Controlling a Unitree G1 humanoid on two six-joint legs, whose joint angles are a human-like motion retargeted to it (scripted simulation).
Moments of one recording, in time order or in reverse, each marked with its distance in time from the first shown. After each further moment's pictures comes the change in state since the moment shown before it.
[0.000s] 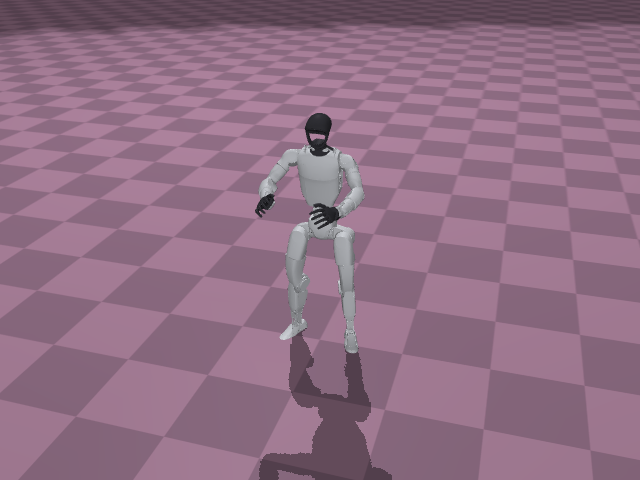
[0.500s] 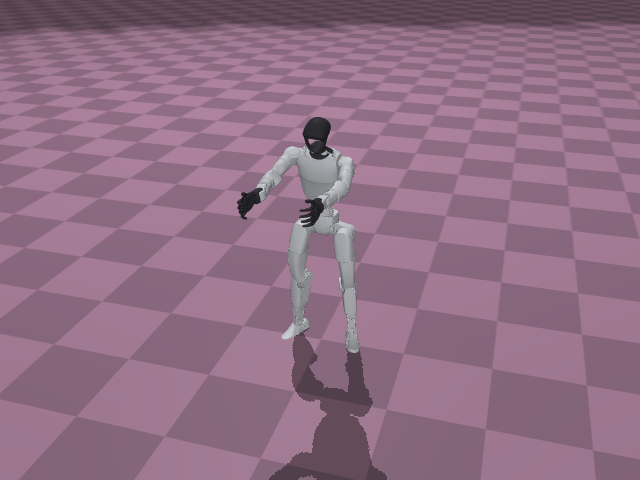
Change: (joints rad) left arm -0.604 -0.076 -0.139 0.446 -0.651 0.174 -0.023; right arm -0.664 0.150 -0.029 0.658 0.841 0.165 0.058; waist -0.015 -0.027 0.114; left_leg -0.053 0.035 0.074 -0.067 0.085 -0.020; right_leg -0.104 0.068 0.058 -0.059 0.095 0.023
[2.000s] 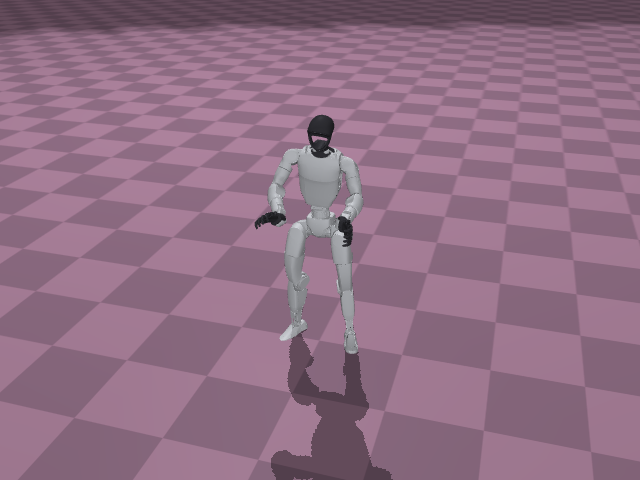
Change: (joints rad) left arm 0.659 0.028 0.342 -0.340 0.167 -0.211 0.265; right arm 0.715 0.104 0.138 -0.450 -1.111 0.050 -0.720; waist 0.080 -0.034 -0.069; left_leg 0.020 -0.002 -0.036 0.046 -0.055 0.049; right_leg 0.045 -0.020 -0.022 0.031 -0.053 0.000
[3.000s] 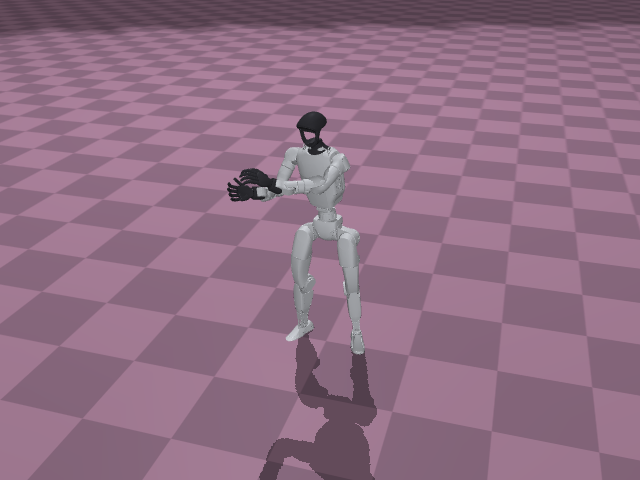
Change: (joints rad) left arm -0.516 -0.241 -0.445 0.003 0.704 0.113 -0.165; right arm -0.064 0.106 -0.404 -0.201 0.816 -0.461 0.428; waist -0.312 0.133 -0.073; left_leg 0.056 -0.026 0.059 0.023 -0.027 -0.013; right_leg 0.011 -0.033 0.064 0.038 -0.040 -0.030
